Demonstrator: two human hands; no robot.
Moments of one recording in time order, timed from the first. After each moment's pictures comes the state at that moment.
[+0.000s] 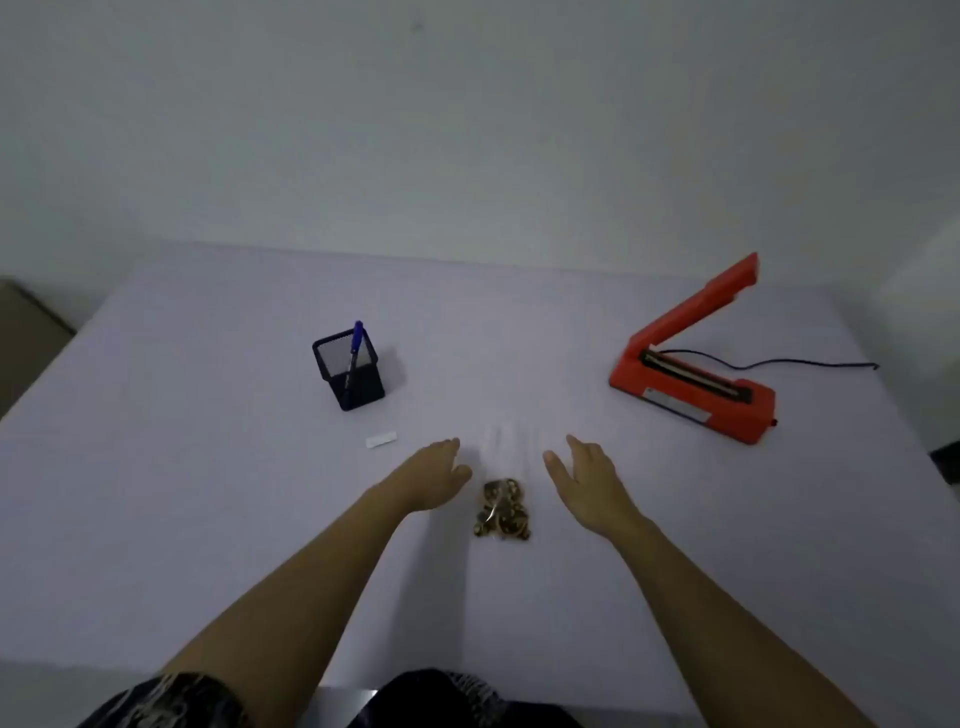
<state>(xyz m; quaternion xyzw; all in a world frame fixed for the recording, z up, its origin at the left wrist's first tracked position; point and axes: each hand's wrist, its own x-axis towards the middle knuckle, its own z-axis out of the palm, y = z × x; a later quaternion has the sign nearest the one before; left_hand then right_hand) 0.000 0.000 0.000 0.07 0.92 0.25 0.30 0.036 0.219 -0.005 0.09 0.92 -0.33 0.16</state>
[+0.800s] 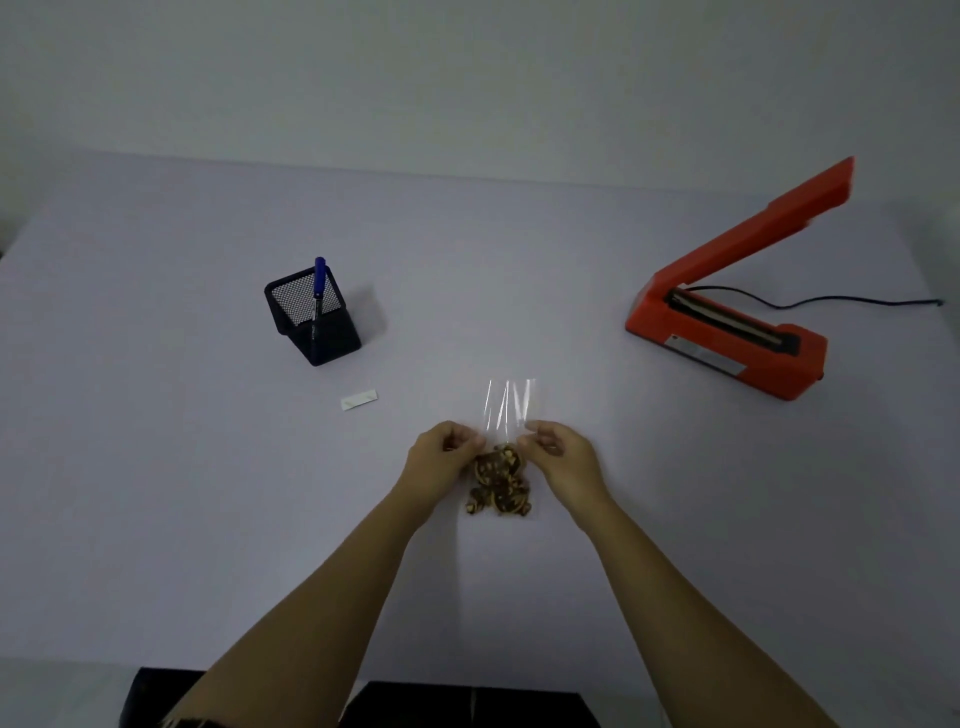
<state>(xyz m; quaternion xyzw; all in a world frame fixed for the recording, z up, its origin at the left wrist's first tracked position) 0.005 0.027 -0.062 -0.15 0.76 0.59 0.22 0.019 0.197 -0.066 0.21 0.75 -0.62 0.13</state>
